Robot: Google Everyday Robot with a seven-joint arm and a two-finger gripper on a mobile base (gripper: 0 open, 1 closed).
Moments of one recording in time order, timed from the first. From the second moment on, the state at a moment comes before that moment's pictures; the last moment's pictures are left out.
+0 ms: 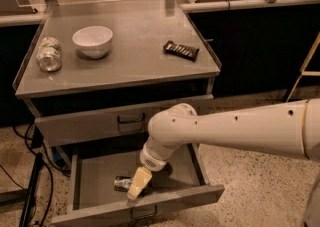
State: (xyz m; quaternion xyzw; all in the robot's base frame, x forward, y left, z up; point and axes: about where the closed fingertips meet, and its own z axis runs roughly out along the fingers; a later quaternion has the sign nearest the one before) arm 0.463 0.047 0.562 -0.54 0.83 0.14 0.09
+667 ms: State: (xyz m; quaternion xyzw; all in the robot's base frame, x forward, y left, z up) arm 0.475 0.095 0.528 -0.55 0.81 0.17 0.10
